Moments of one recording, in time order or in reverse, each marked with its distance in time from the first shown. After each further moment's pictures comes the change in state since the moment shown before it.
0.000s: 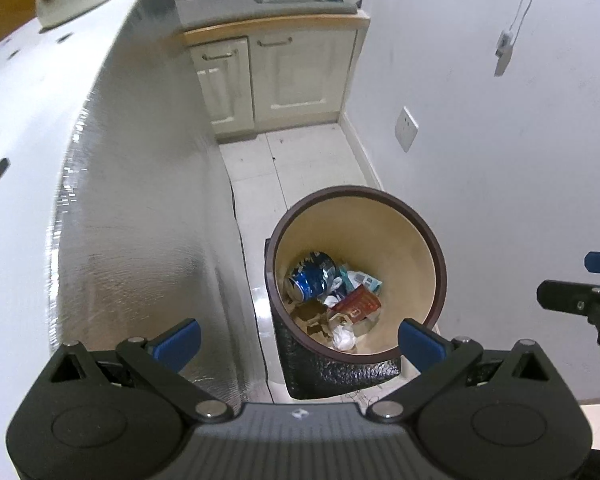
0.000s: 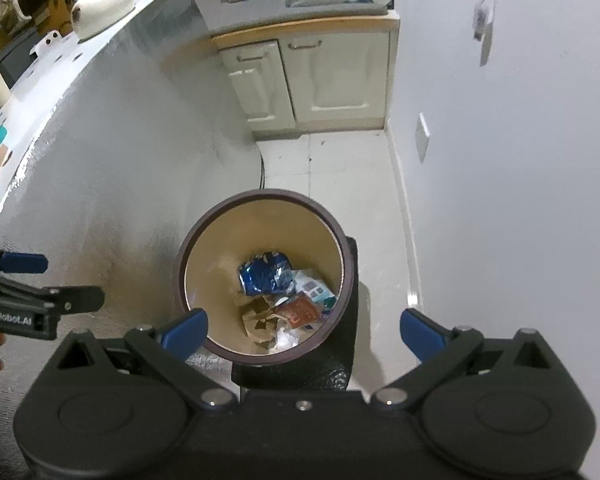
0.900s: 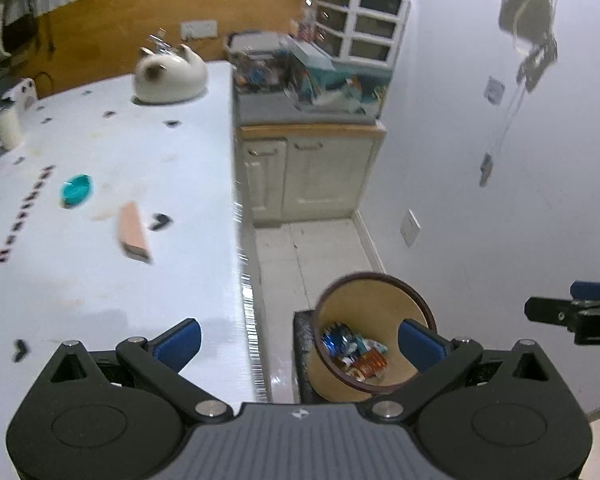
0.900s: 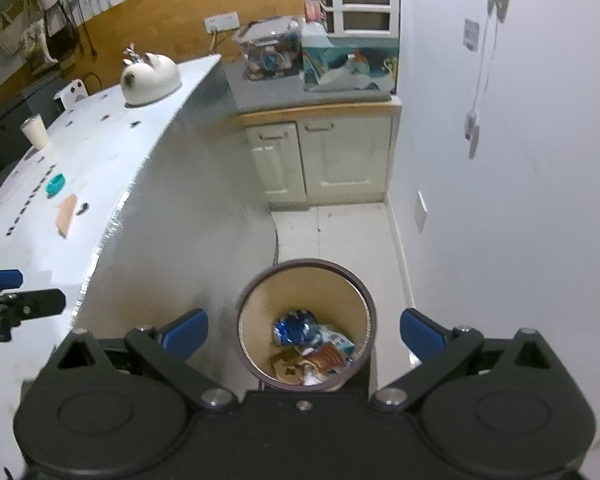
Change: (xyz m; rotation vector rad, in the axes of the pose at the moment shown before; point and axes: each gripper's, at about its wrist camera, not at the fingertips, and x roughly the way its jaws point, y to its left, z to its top) left arm -0.167 0.075 -0.052 -0.081 -0.295 -0.002; right arm -0.119 0.082 -0.014 -0.018 -0.219 -0.023
